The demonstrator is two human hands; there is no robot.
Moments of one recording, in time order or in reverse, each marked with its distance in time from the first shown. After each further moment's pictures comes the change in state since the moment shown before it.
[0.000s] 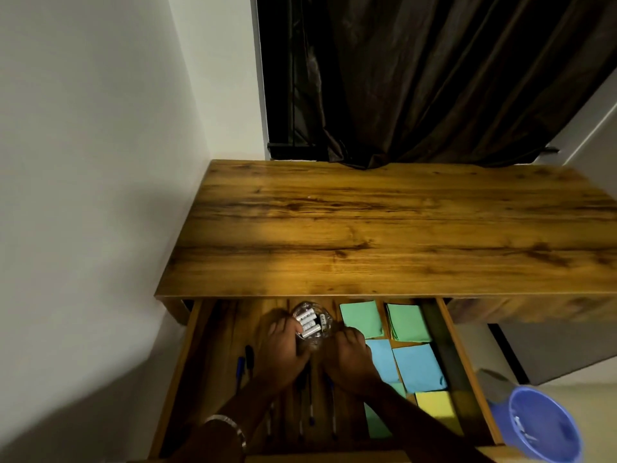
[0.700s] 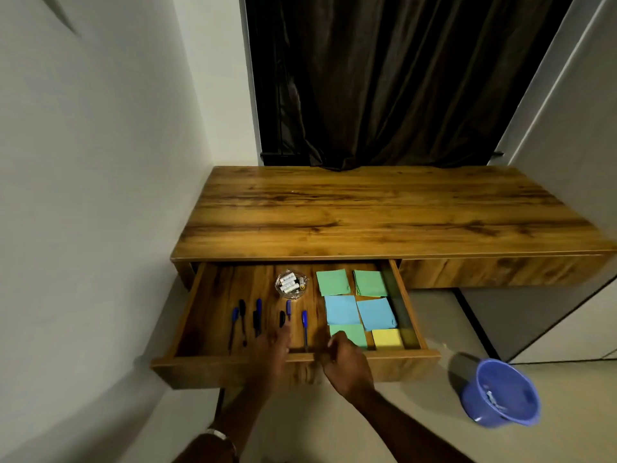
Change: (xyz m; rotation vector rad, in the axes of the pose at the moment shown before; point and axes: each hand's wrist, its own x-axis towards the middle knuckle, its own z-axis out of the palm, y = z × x) left_hand -0.167 0.100 -0.018 -0.739 0.086 -0.586; right_hand -0.199 -0.005 -0.018 0.336 0.131 0.179
